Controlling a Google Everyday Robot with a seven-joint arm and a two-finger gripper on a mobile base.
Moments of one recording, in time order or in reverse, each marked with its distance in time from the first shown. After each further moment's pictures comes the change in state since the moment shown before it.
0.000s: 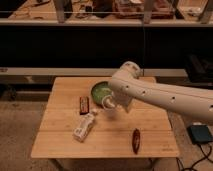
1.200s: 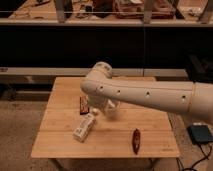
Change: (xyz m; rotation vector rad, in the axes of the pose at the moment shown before) arm -0.090 -0.084 -0.018 0.072 -0.089 -0.246
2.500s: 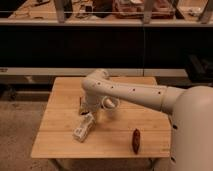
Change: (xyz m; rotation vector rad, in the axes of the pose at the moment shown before) arm -0.024 -0.038 0.097 0.023 -0.293 0.003
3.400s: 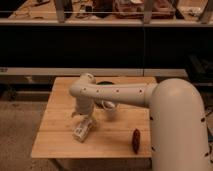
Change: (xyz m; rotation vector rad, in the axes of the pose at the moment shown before) arm -0.003 -0.013 0.035 -0.129 0.055 -0.071
